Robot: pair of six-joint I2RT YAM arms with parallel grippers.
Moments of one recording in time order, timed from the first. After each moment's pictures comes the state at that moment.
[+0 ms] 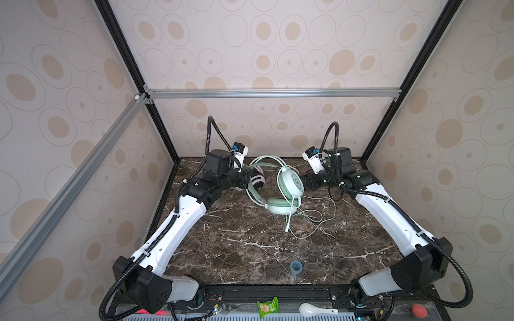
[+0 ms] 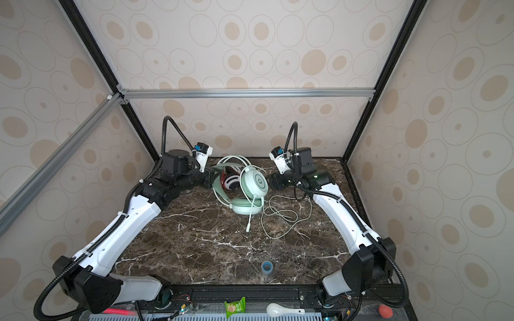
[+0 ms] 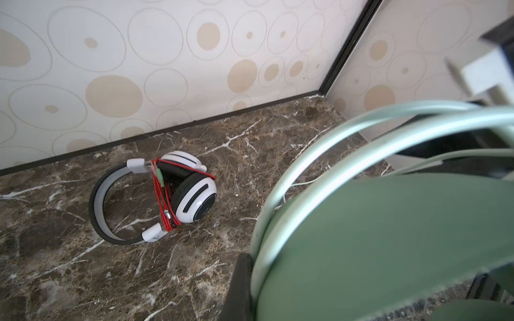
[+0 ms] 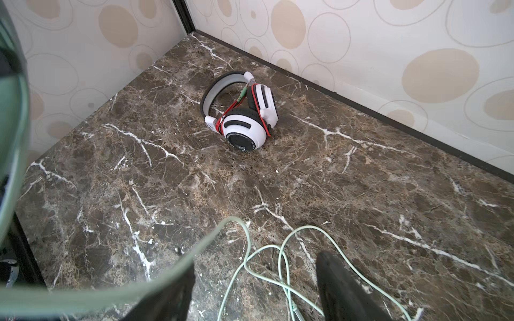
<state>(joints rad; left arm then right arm) -0.43 1.34 1.41 -0.52 0.22 -0.16 0.33 1.43 1.38 -0.60 -0.37 -0.08</state>
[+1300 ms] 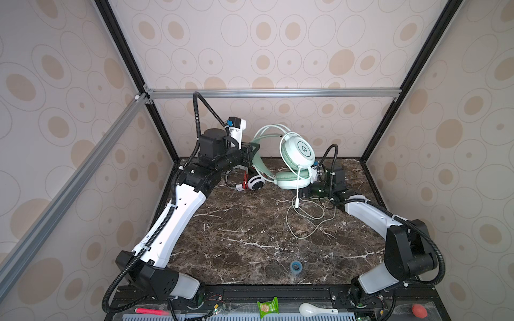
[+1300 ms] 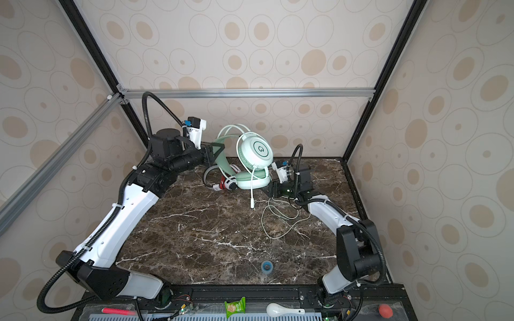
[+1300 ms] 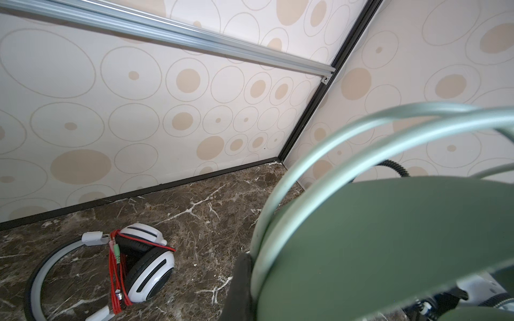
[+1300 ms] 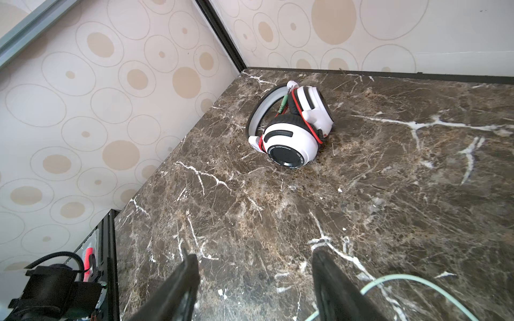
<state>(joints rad) -0.43 1.43 1.66 -0.43 0.31 -0.34 0.28 1.56 1.03 0.04 -0.70 0.22</state>
